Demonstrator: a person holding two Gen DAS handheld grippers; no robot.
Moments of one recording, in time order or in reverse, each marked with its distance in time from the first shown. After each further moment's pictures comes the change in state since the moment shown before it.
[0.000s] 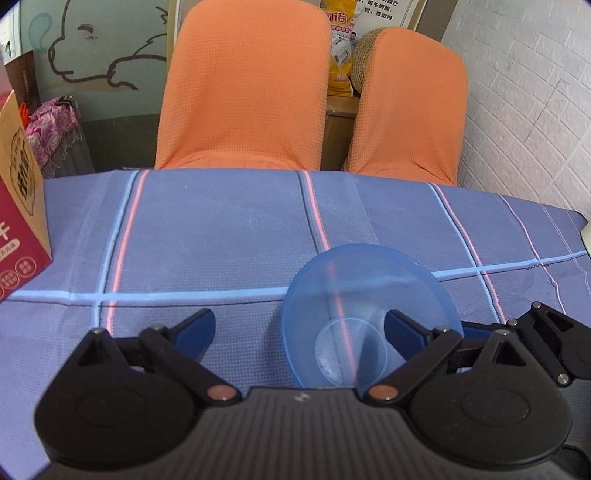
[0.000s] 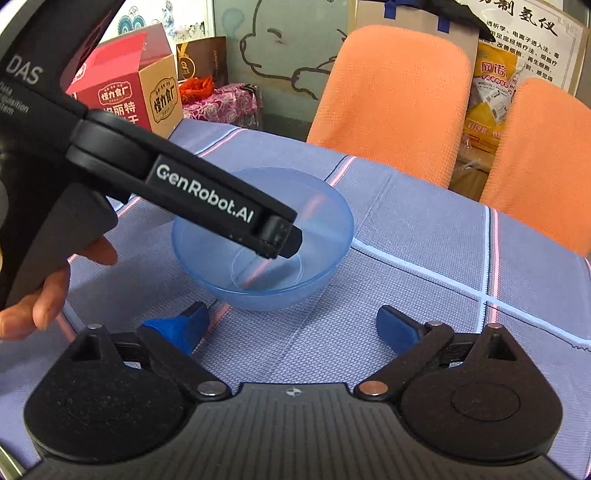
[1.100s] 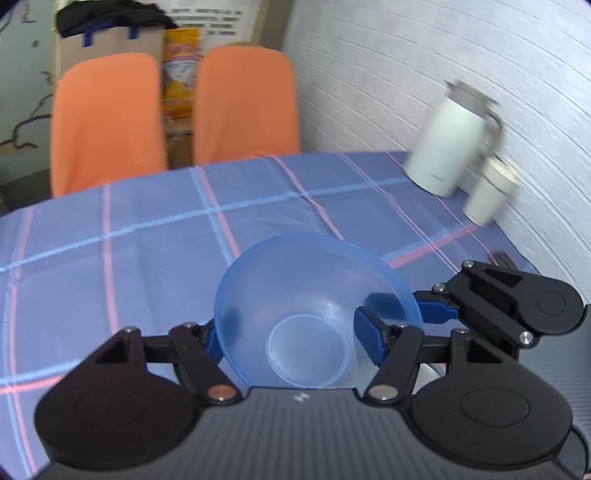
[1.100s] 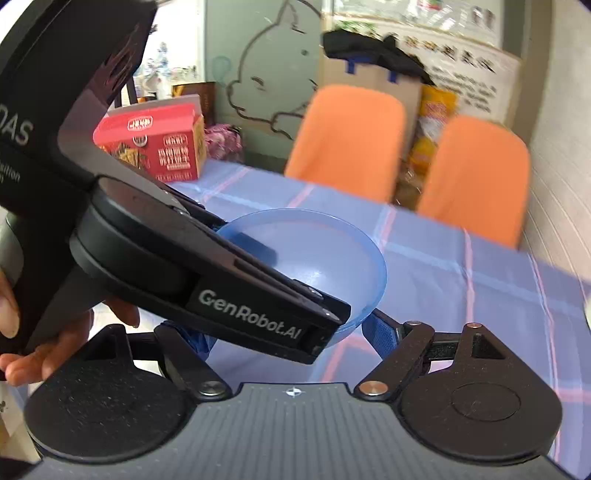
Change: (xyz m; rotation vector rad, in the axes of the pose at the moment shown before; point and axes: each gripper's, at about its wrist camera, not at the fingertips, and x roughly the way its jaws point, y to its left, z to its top) left arm -0.162 -0.190 -0.115 0.263 -0.031 -0.276; right arm -0.213 0.016 -0.087 0.036 -0.119 -0.096
